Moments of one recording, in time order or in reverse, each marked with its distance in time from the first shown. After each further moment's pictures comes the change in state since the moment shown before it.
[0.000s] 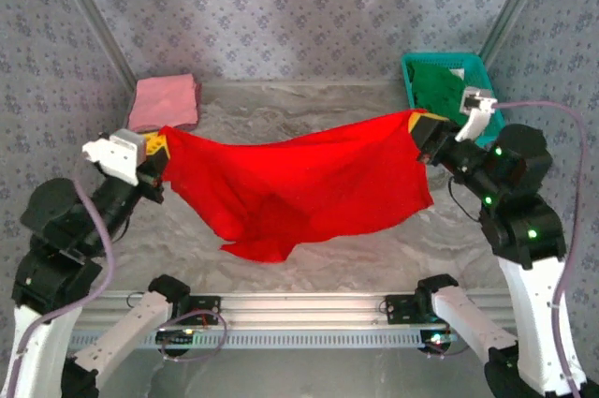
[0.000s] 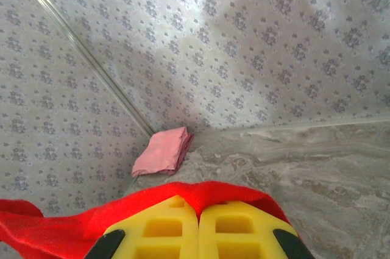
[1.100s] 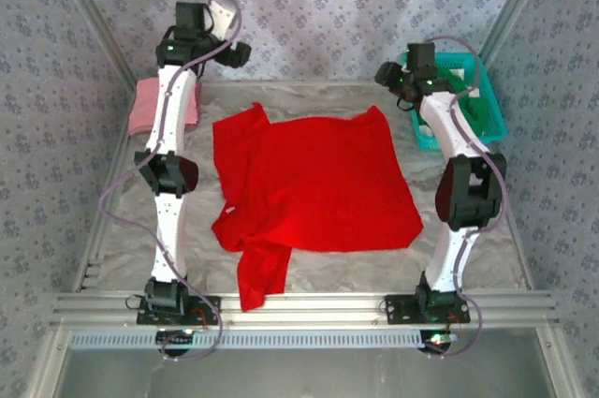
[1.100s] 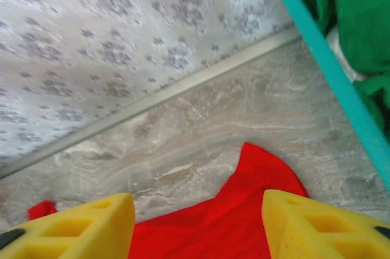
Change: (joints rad) left arm 0.321 1.812 1.550 -0.264 0.261 0.113; right arm -0.148 1.108 0.319 0.279 0.204 0.080
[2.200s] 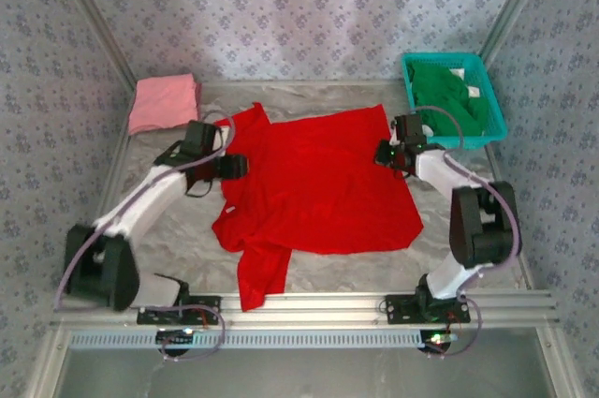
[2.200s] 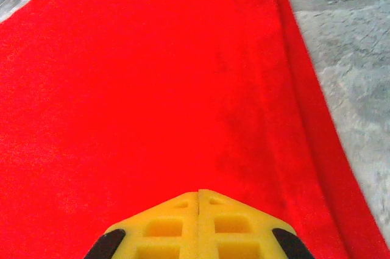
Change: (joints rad) left arm -0.170 -0.853 -1.973 0.641 -0.048 -0.612; right arm 0.014 -0.151 -0.702 0.216 -0.095 -0.103
